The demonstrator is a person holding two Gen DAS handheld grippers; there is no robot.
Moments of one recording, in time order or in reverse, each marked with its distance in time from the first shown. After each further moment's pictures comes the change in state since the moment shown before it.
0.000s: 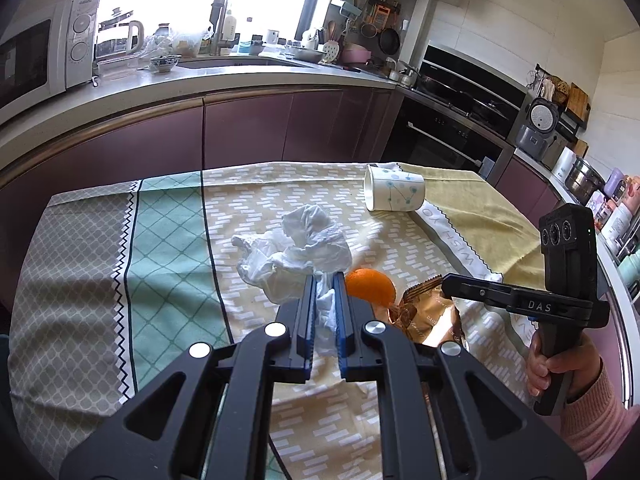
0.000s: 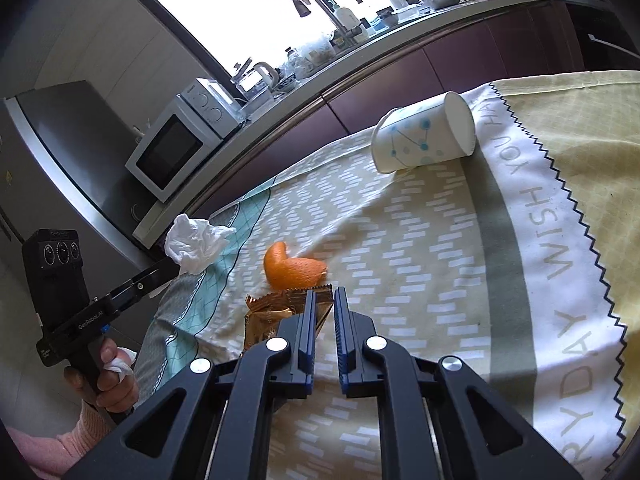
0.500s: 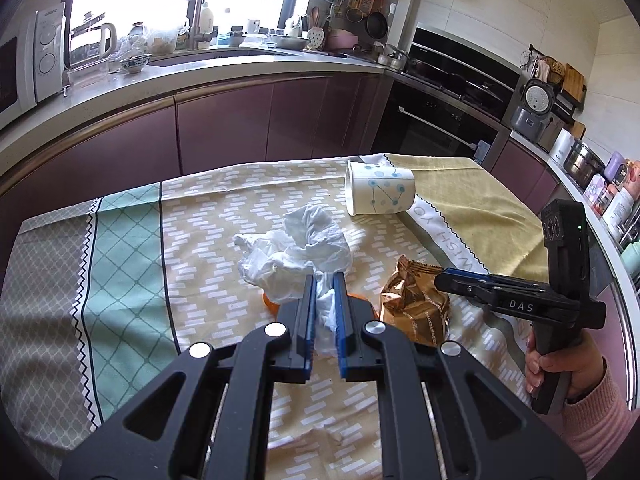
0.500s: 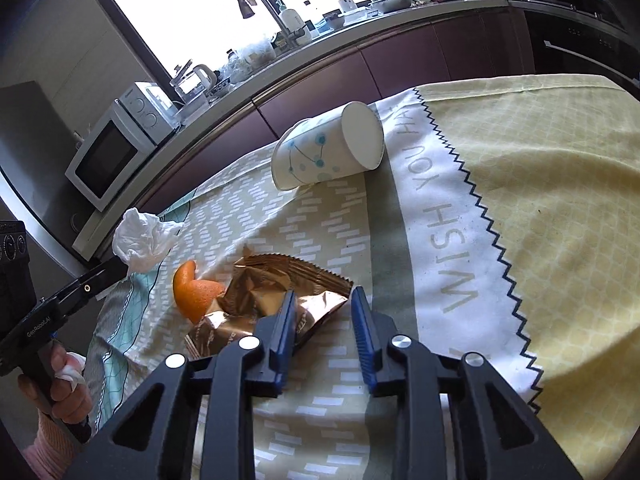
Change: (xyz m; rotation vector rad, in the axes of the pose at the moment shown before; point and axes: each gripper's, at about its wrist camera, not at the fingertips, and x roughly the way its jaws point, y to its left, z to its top) left arm 0.047 -0.029 0.025 0.047 0.047 -0.009; right arm -0.001 -0.046 0.020 0.040 -0.017 -0.244
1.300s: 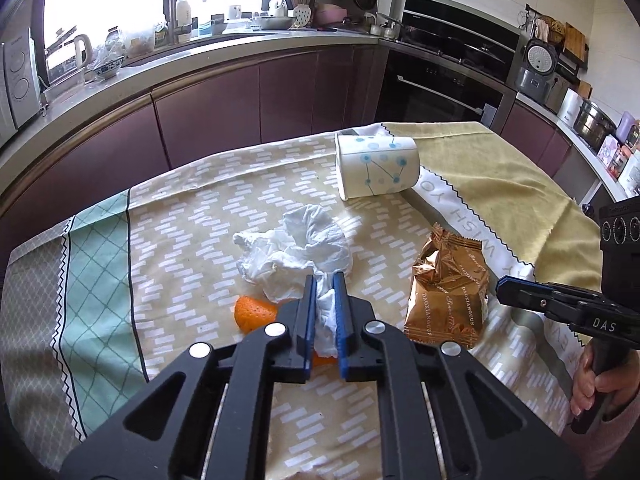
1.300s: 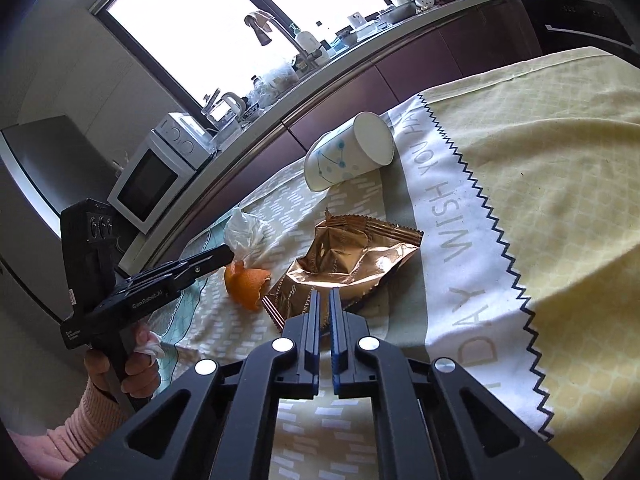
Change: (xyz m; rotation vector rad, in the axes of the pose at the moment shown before) left arm 0.056 -0.028 0.012 0.102 0.083 0.047; right arm -0.036 -0.013 -0.031 0.074 -0.072 0.160
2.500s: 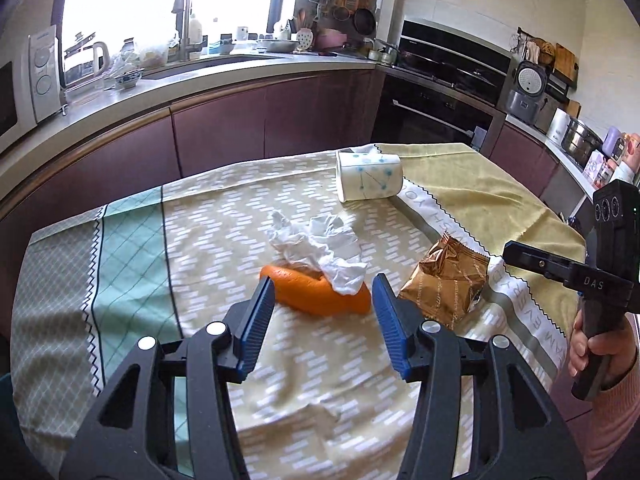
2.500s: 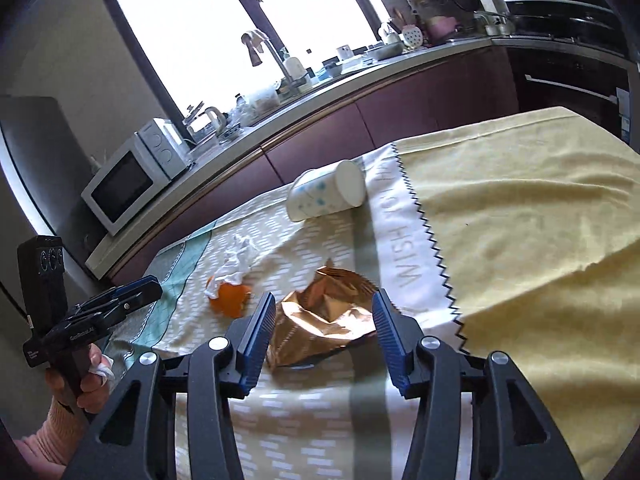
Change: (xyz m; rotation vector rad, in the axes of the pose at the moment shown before) left arm -0.057 0.012 -0.029 -0.007 -0.074 -0.024; right arm -0.038 0.003 0.001 -0.062 -0.082 -0.175
